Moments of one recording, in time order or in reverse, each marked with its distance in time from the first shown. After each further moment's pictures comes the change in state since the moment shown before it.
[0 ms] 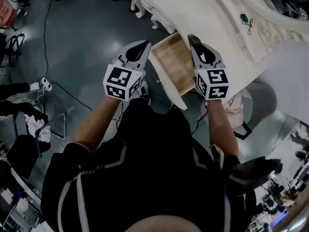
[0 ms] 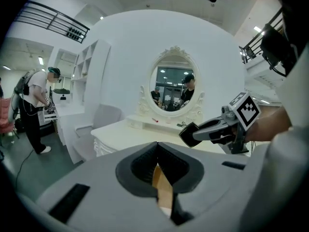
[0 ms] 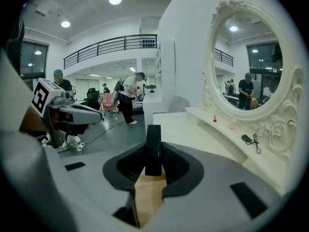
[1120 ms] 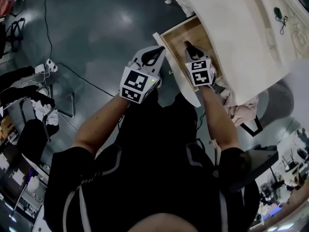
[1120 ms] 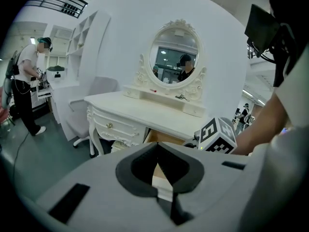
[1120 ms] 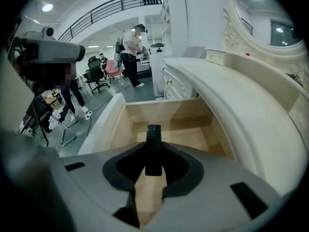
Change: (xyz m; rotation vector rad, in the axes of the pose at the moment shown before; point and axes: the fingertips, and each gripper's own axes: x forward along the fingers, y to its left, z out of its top) left arm 0.040 -0.004 -0.139 -0.055 0.239 -0.067; right arm 0.132 0.052 -0.231 -0.009 0.433 0.117
